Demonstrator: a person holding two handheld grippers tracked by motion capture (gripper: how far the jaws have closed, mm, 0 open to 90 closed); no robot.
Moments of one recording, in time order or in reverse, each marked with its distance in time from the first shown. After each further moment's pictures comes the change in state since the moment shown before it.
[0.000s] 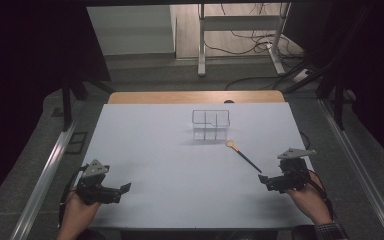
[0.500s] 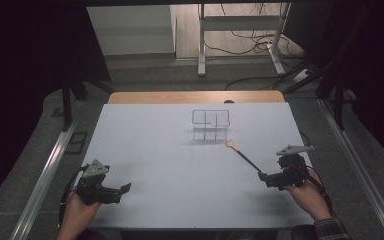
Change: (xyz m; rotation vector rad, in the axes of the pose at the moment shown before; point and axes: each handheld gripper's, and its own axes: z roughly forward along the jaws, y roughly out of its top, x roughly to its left) left arm 0.000 0.000 0.000 0.007 0.003 0.004; right arm -0.005 0.007 0.005 0.028 0.000 0.018
